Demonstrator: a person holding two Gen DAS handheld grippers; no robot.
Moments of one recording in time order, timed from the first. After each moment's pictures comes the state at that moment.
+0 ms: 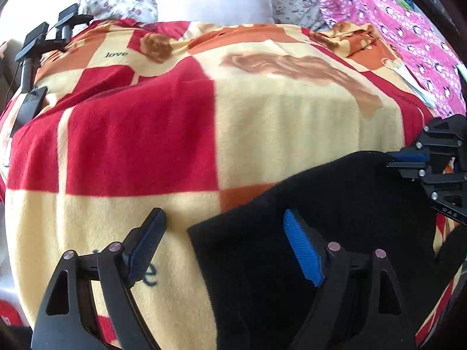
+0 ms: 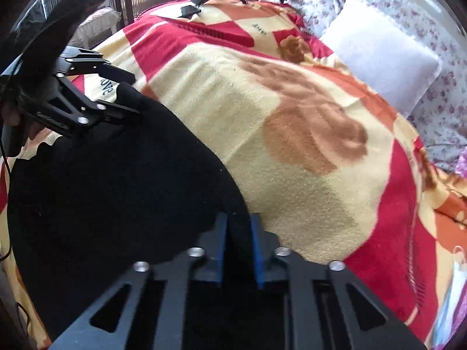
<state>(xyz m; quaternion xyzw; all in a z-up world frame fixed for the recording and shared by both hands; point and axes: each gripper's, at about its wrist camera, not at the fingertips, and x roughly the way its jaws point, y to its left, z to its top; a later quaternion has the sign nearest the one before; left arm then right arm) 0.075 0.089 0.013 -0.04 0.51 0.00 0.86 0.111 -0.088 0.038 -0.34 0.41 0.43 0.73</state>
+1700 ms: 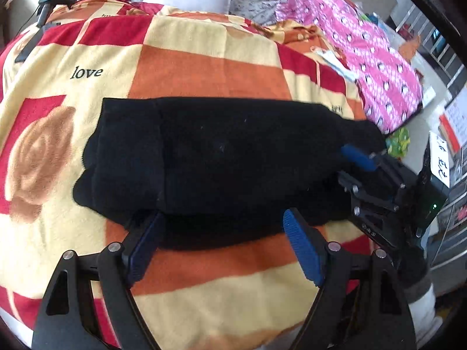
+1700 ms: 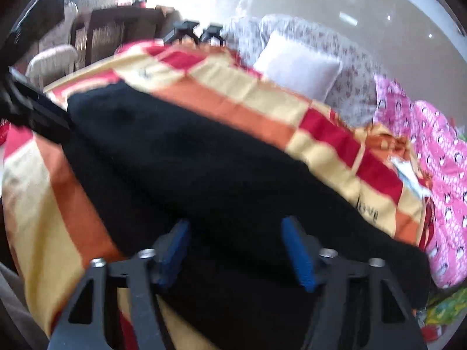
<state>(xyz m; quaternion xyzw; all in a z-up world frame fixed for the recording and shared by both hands) -0.131 -0.002 0.033 -0.17 0.49 -0.07 0.85 -0.091 -0.218 0.035 -0.26 0.30 0.31 0.86</state>
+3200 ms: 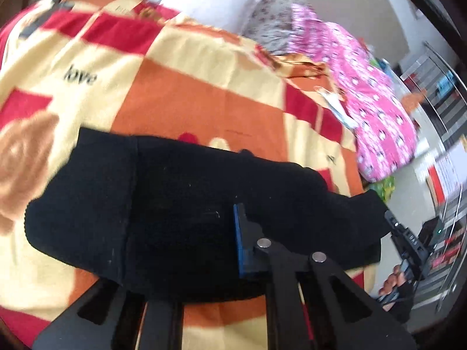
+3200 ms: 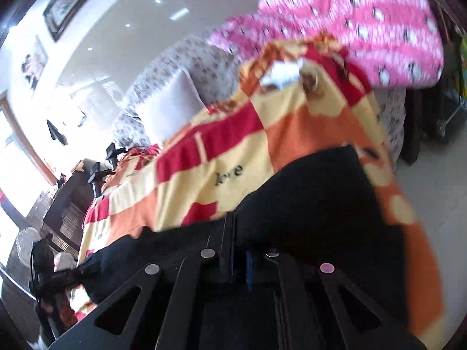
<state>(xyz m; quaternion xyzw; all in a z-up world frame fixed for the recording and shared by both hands) -0.106 0.007 0.046 -0.25 0.45 -0.07 0.86 -0.059 -0.461 0.082 0.19 0.35 0.17 0.90</state>
